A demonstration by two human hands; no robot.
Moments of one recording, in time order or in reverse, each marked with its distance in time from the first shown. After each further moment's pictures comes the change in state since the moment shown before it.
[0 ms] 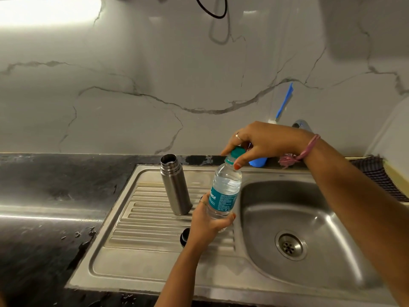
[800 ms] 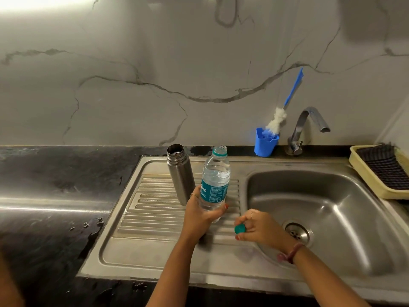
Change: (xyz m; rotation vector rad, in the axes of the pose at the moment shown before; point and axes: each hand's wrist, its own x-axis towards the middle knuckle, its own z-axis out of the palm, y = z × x) left_hand -0.006 -0.005 -0.031 -0.053 0.076 0.023; right_hand -0.037 0.028 0.255 0.626 0.180 0.354
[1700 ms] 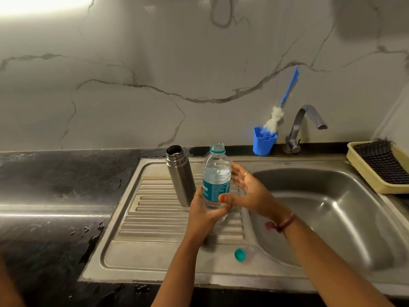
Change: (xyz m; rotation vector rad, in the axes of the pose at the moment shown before) left_hand 0.001 -0.004 0.004 0.022 -0.028 -0.015; right_hand 0.021 -0.090 -0.033 0.328 0.069 -0.144
